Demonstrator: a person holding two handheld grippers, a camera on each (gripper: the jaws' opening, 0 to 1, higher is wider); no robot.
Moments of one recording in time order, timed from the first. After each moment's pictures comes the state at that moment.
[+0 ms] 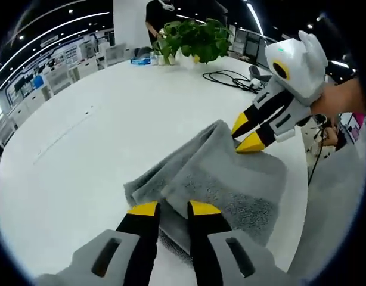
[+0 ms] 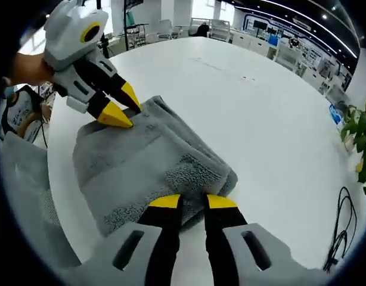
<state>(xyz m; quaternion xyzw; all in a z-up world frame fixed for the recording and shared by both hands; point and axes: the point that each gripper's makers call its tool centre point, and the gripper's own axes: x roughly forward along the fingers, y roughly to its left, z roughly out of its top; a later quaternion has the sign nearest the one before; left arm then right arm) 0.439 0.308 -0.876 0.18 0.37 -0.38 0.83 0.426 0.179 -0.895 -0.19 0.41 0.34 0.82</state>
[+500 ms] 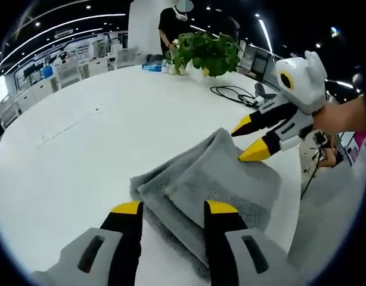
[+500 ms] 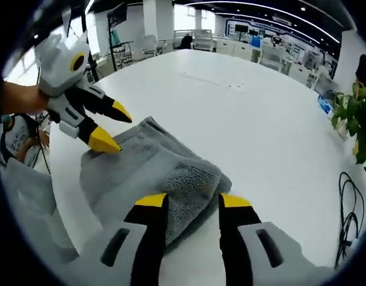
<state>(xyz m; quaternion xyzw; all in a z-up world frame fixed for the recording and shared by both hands) 0.432 0.316 -0.870 0.10 0.37 -0.37 0.85 0.427 0.183 -0.871 -0.10 0.39 0.31 0.86</state>
